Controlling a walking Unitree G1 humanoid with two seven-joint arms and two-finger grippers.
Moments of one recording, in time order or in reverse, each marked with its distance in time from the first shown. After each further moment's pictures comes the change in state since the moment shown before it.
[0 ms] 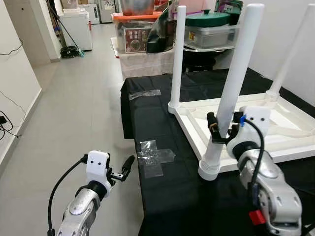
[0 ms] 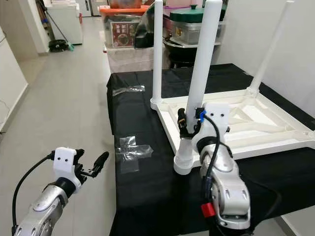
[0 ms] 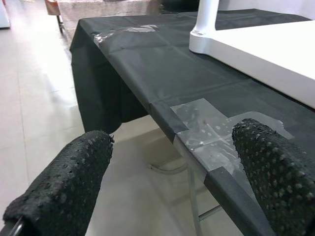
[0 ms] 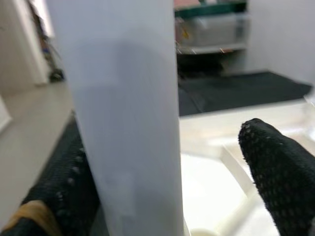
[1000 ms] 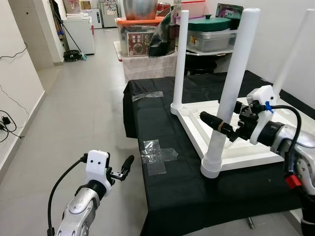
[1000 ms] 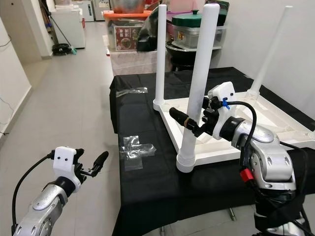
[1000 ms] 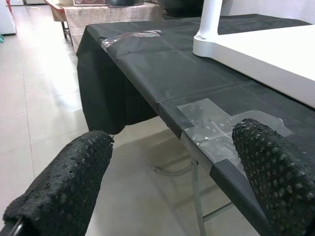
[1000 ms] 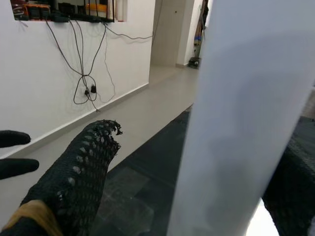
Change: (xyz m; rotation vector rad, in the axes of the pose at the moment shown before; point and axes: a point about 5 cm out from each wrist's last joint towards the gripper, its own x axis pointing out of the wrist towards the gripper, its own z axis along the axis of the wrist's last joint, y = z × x) left arm 0.002 0.002 0.000 0.006 0.002 -0.001; right arm 0.024 -0.043 0.019 -0.159 0.049 0.640
